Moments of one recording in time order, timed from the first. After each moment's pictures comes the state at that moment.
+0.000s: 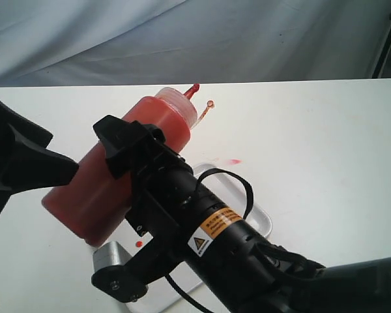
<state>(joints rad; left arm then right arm) -0.43 1.05 -0.99 -0.40 0.99 0.53 1.16 1.69 -0.71 0.54 -0.99 -2.13</state>
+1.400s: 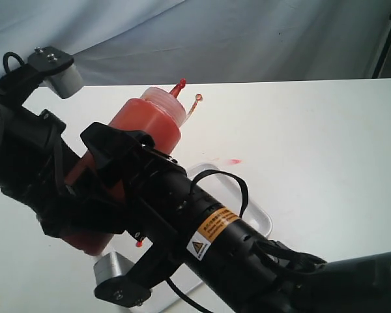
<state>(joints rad) -0.43 1.29 -0.99 -0.54 1.04 0.60 1.15 1.70 -0.70 0.41 -0.98 -2.13</state>
